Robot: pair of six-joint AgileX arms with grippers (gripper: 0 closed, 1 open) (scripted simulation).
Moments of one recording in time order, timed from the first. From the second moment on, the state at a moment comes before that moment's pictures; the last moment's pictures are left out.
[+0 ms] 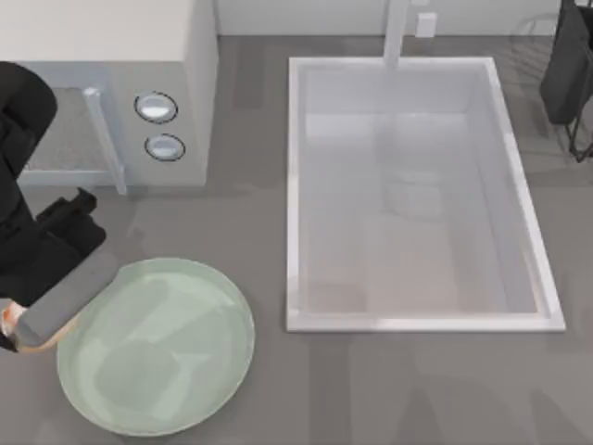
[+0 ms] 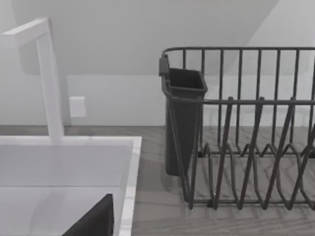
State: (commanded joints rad) left arm -0.18 1.59 1.08 -1.13 0.01 2.03; right arm 0.00 0.00 0.00 0.00 0.00 0.00
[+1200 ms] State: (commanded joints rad) left arm -0.47 1.71 1.08 -0.95 0.01 2.65; right arm 0.00 0.00 0.00 0.00 0.00 0.00
